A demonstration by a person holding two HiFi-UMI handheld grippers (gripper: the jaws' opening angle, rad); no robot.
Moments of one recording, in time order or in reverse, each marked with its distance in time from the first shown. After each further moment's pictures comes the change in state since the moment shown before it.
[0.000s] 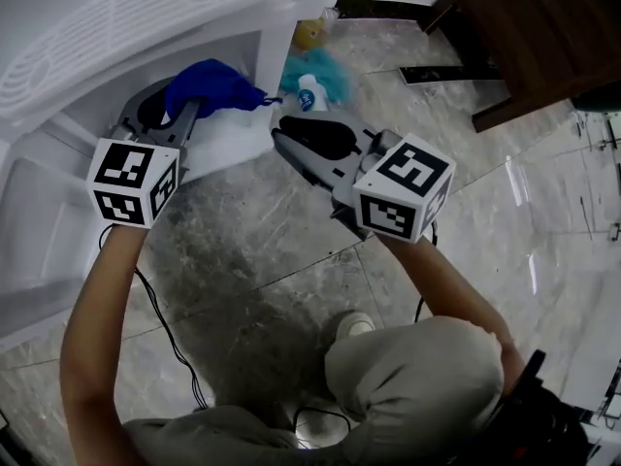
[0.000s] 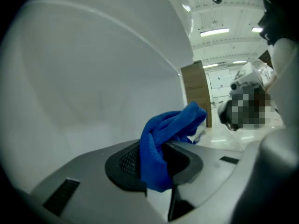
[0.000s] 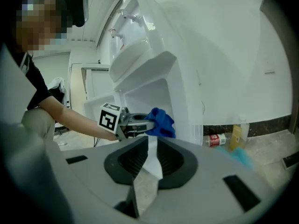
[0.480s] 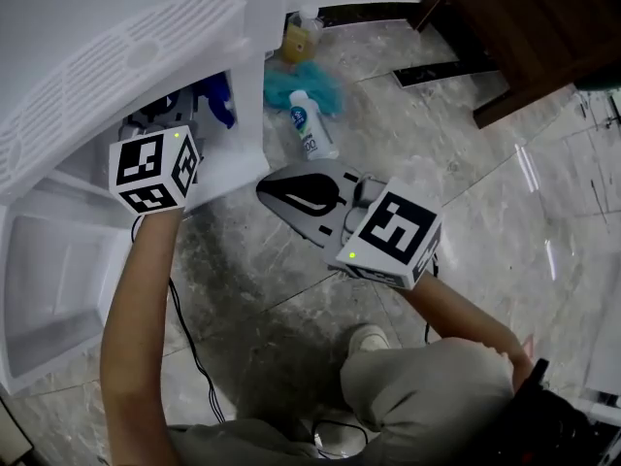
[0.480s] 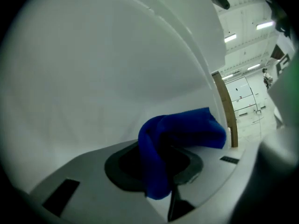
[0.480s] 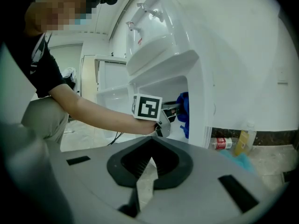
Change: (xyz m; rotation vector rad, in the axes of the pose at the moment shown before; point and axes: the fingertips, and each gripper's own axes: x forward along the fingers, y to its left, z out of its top) left arm 0.055 0.032 0.050 -0.050 -0.241 0.214; right arm -0.007 0.032 -0.014 -0.133 0.049 0.074
